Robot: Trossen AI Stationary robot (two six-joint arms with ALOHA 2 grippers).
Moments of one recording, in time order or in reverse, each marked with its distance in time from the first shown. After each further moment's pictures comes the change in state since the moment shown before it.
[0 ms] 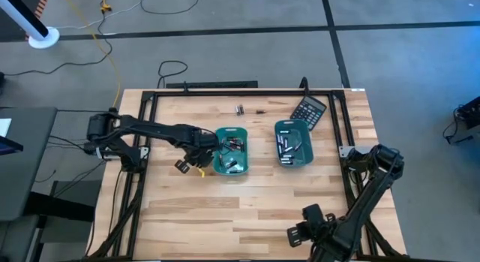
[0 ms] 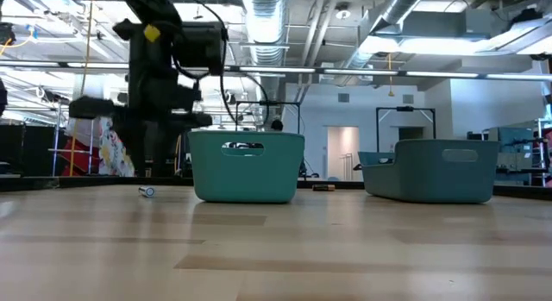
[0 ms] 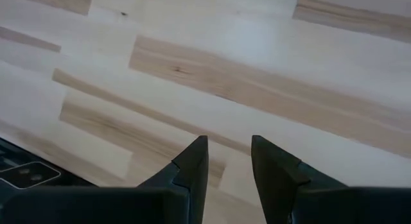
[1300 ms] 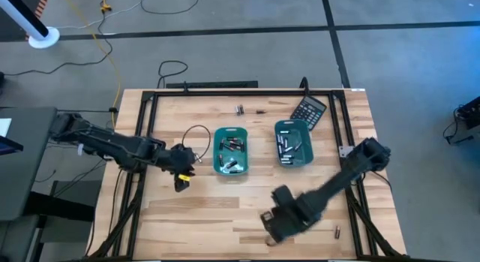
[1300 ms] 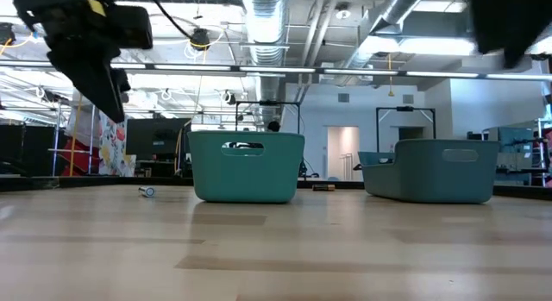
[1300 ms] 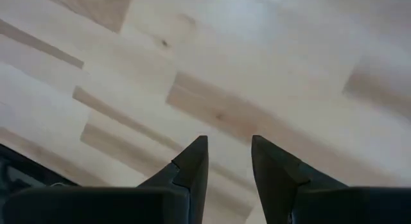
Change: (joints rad) left arm -0.340 -0.538 -0.275 0.244 -0.071 -1.310; right arm -0.333 0.024 0.130 0.014 -0.221 -0.497
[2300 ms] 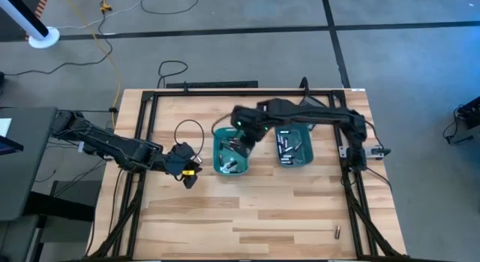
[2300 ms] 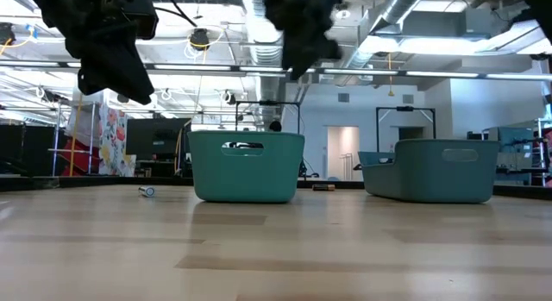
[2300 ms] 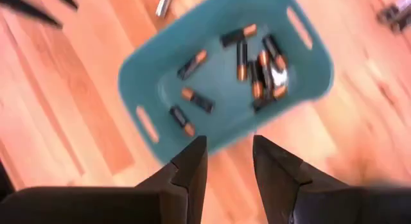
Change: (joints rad) left arm -0.083 -0.007 0.000 0.130 -0.245 -0.357; right arm -0.720 0.056 0.329 0.012 -0.242 -1.285
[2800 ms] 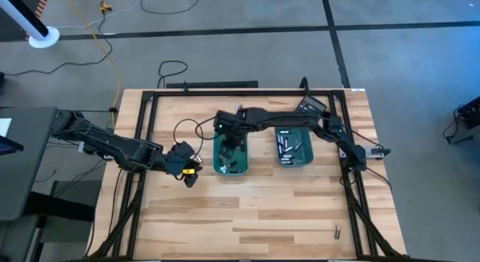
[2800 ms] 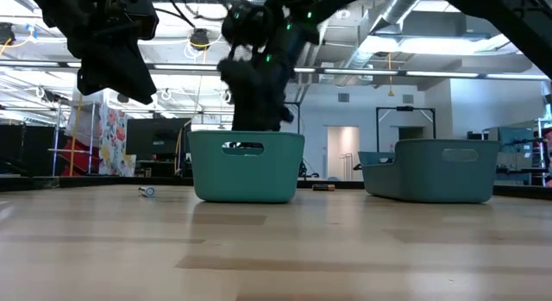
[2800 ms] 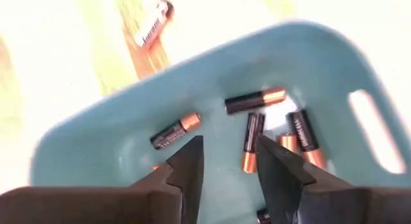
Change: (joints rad) left arm 0.001 0.000 0.000 0.002 -0.020 -0.034; right arm -0.061 0.255 -0.029 0.346 -0.041 -0.206
